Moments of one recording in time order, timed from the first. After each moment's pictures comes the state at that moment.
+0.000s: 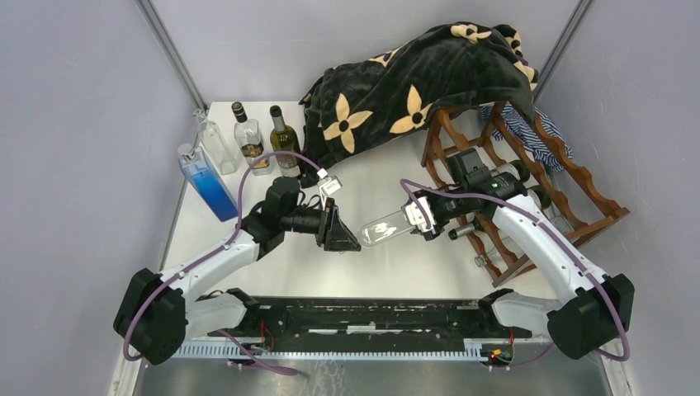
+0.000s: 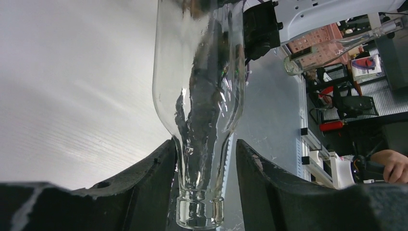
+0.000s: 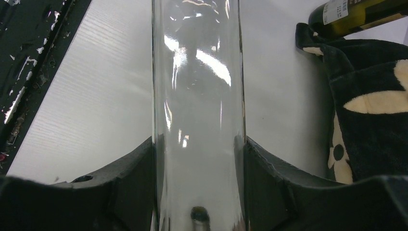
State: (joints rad) left arm -0.58 1.13 0.61 0.08 0.94 -0.43; right arm 0.42 1.20 1.07 -0.95 -0.84 -1.50
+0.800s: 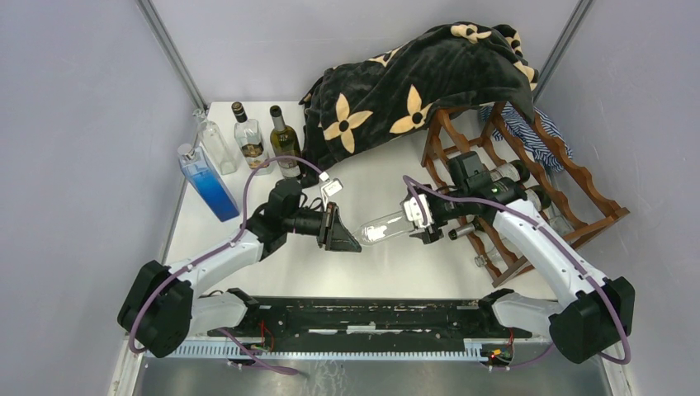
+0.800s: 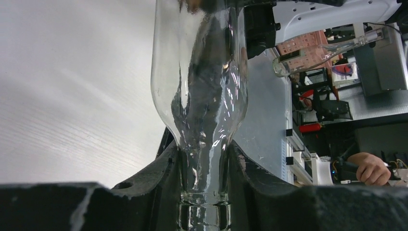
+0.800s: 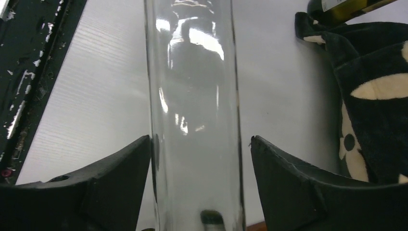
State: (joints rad) left arm -0.58 1.18 0.58 0.15 0.98 -0.51; right arm 0.42 1.18 1.02 -0.87 -0.83 -1.40
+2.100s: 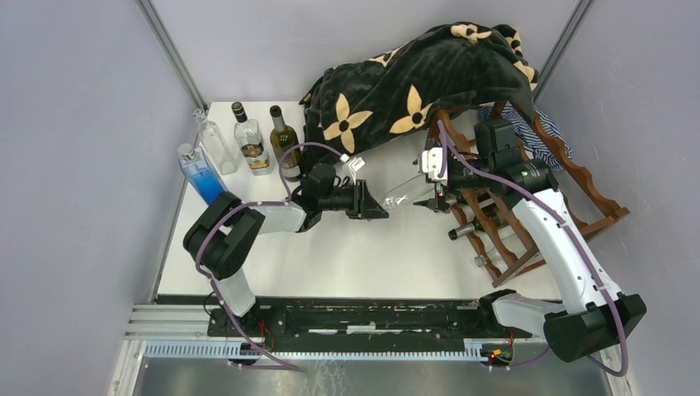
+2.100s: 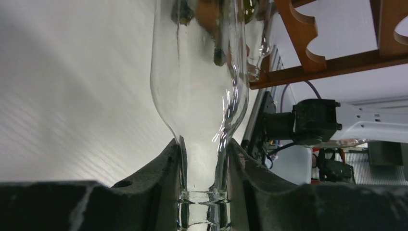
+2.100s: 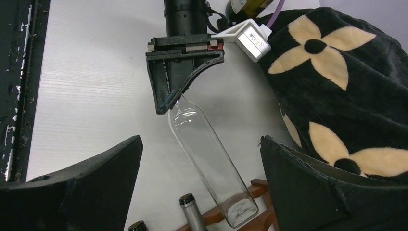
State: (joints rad) left arm -0.62 1.72 0.78 0.57 0.72 -0.72; right arm 0.31 1.18 1.29 -0.87 -0.87 -1.09
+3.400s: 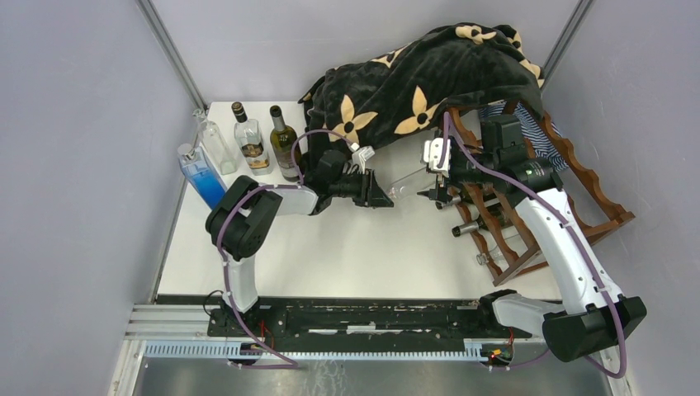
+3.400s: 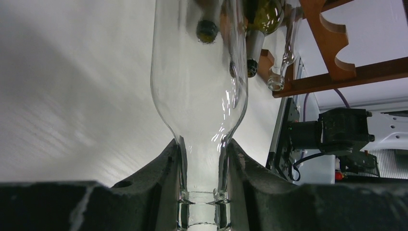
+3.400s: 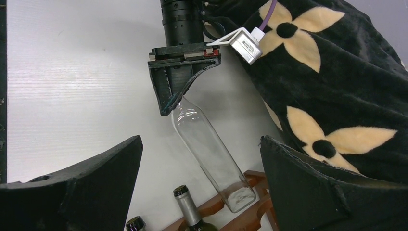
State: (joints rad) left arm -0.59 1.93 1.00 0.48 0.77 -0.59; right arm 0.28 1.18 1.32 -0.83 -0.79 -1.04
